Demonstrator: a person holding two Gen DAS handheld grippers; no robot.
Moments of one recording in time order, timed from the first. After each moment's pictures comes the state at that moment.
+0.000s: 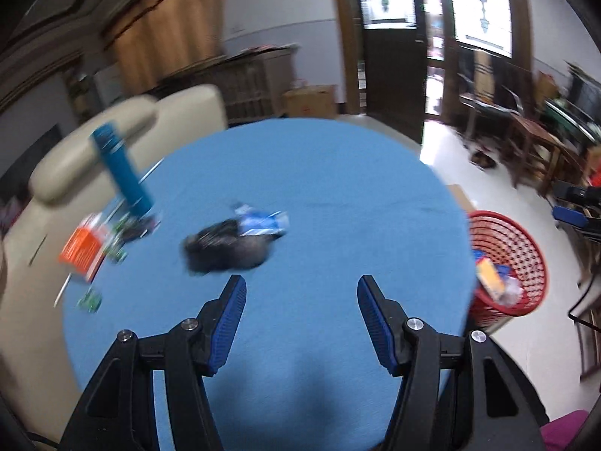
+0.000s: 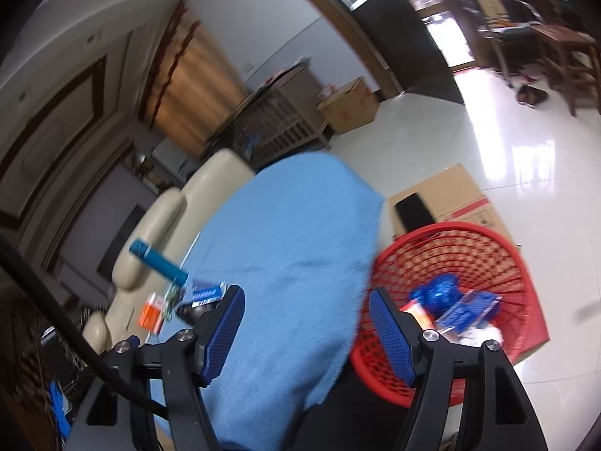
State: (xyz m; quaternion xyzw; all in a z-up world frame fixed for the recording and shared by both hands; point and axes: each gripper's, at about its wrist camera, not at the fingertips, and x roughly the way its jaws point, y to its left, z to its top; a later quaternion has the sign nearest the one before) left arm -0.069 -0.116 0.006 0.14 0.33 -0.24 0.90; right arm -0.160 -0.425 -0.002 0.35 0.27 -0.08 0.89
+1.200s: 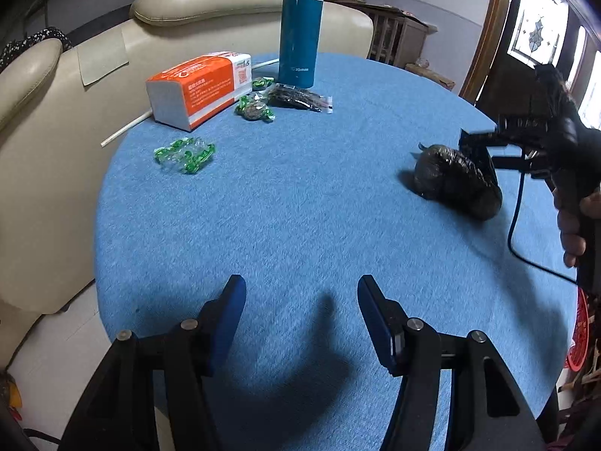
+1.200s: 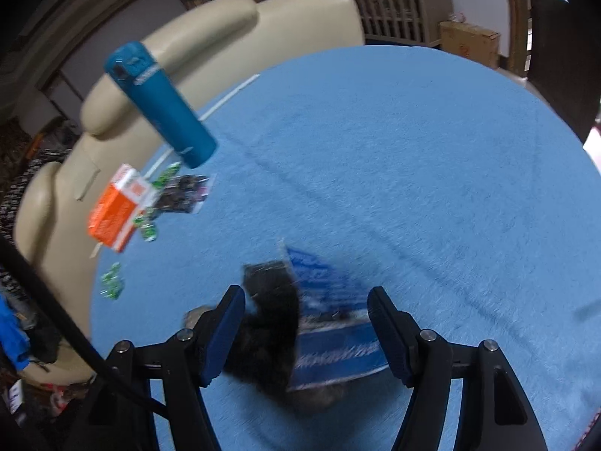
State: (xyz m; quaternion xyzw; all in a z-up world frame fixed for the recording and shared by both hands) left arm 0.031 0.074 -0.088 -0.02 0.45 -0.10 0.89; right arm 0.231 -0.169 -0.076 0.13 0.50 0.04 0.86
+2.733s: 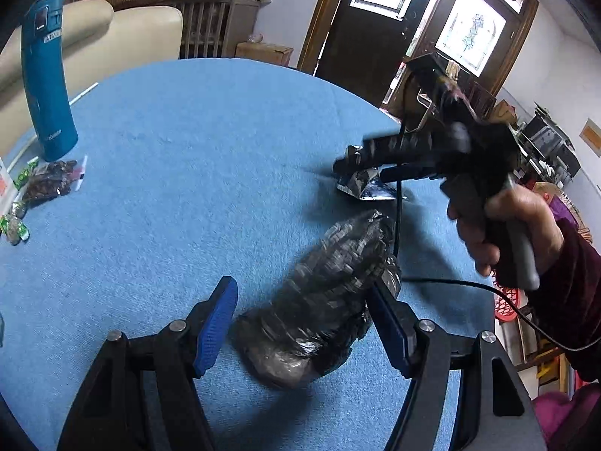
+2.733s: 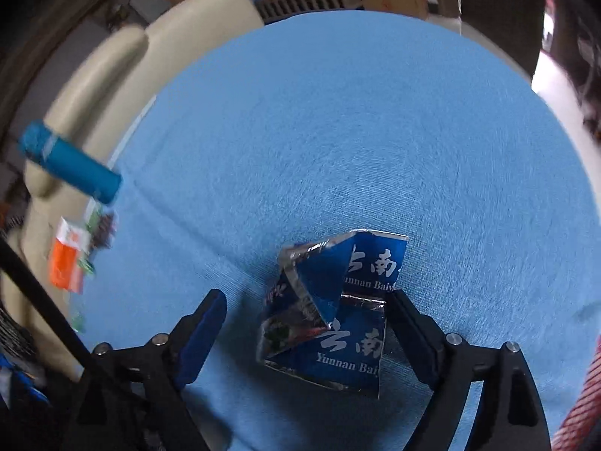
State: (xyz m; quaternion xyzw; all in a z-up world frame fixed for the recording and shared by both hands) left arm 0.095 -0.101 -0.068 0.04 0.43 -0.39 0.81; right arm 0.220 -0.302 -0.103 0.19 0.54 -0.05 0.82
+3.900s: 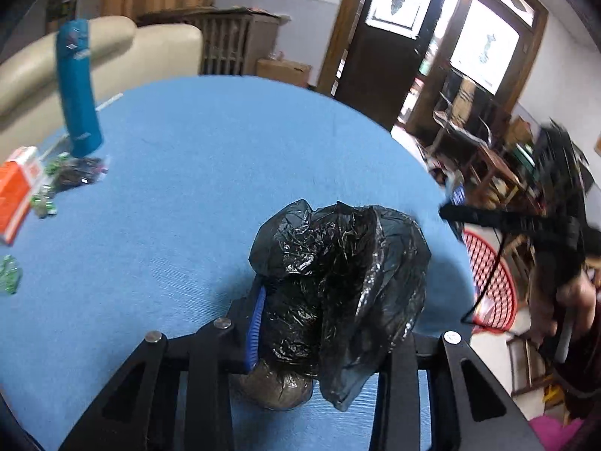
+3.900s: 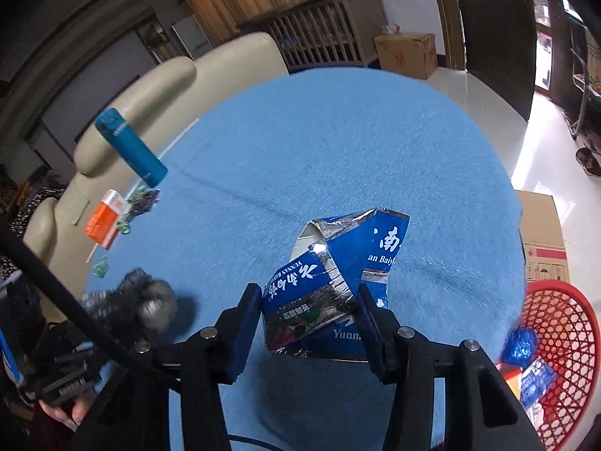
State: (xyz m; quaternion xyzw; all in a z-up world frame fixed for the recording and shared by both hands) left arm 0.035 -0.100 -0.045 0.02 0.41 -0.34 0.85; right arm 0.044 -0.324 -0.045 0.18 0.43 -0.02 0.88
